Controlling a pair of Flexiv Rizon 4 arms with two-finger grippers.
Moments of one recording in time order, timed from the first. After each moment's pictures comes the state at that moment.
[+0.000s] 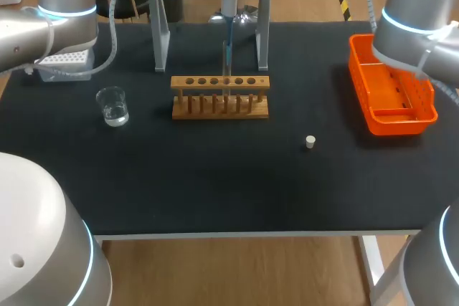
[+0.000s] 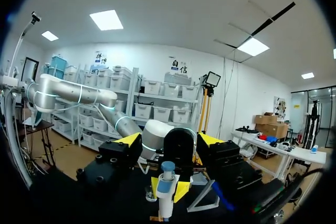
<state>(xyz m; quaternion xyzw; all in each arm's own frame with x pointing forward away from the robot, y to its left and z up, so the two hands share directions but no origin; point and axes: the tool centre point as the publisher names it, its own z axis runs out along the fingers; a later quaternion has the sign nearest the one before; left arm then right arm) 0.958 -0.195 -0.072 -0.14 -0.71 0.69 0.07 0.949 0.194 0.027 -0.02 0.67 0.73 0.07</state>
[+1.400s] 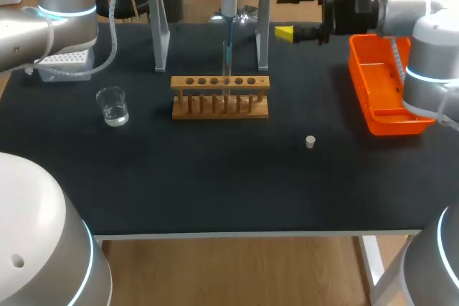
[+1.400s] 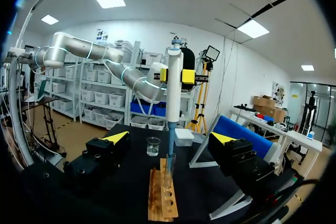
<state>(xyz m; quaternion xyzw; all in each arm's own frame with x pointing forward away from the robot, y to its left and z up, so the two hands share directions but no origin) 0.958 -0.195 -0.072 -0.14 -0.71 0.69 0.07 0.953 0.134 -0.159 -0.02 0.74 0.67 0.07</state>
